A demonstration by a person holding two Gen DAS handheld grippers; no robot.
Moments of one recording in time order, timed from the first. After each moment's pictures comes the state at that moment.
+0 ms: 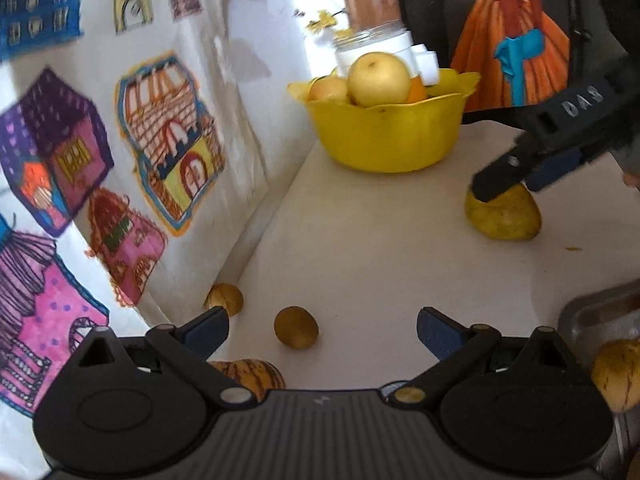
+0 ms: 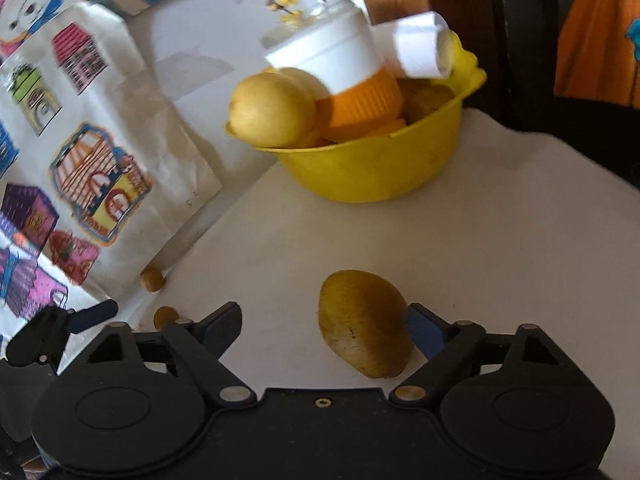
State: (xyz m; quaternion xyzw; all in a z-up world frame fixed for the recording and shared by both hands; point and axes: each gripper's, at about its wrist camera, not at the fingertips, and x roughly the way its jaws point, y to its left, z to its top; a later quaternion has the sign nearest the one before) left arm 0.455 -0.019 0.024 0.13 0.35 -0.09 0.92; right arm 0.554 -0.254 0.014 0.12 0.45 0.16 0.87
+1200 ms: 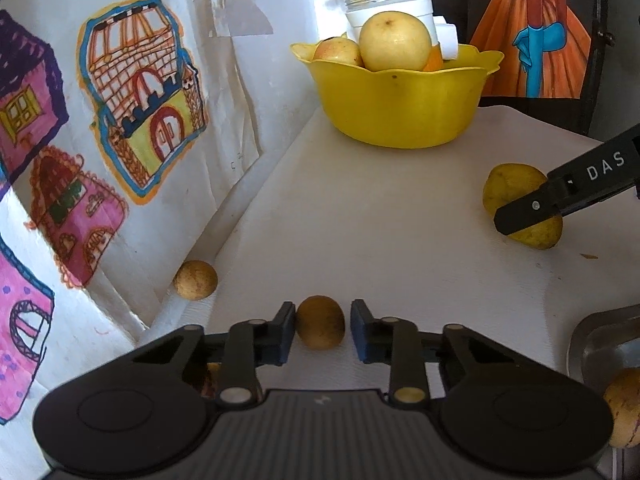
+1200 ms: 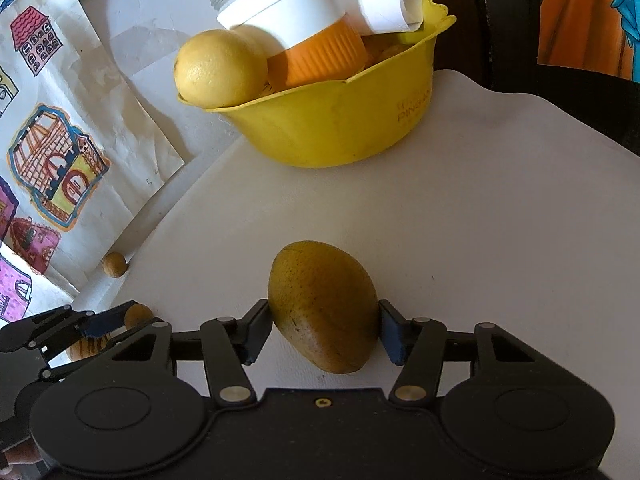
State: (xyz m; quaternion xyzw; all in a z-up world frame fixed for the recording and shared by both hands) left arm 0.480 -0.031 0.006 0.10 0.40 -0.08 0.91; right arm 0.560 -0.251 -0.006 0.11 0.47 0.14 0.86
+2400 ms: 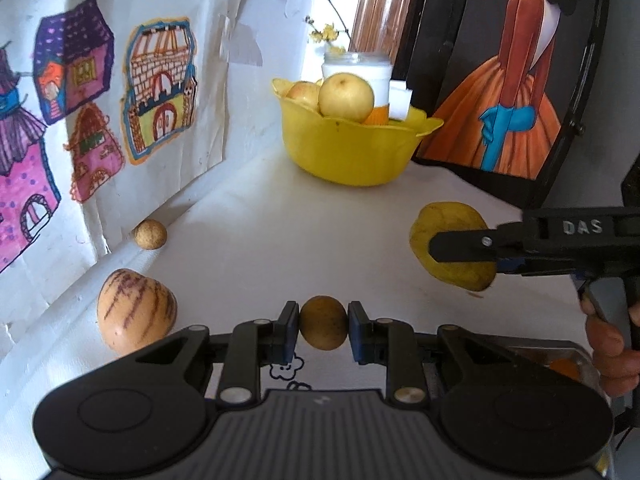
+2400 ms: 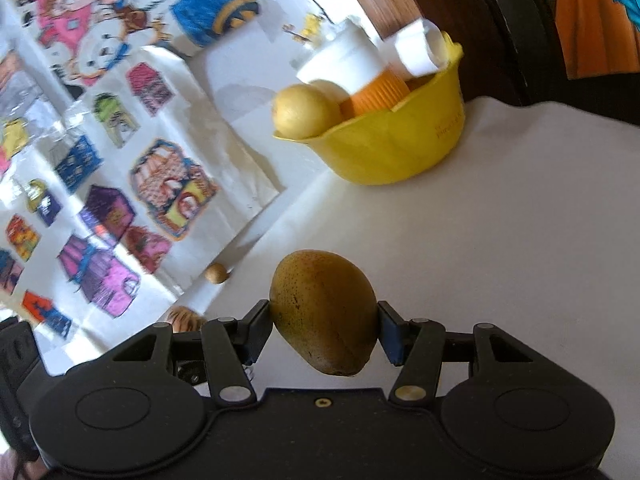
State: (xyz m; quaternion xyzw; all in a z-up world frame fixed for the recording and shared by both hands) left arm 0.413 -0.037 0.031 -0.04 0.35 -0.12 0.93; right arm 0.488 -0.285 0.014 0.20 0.37 0.24 0.88
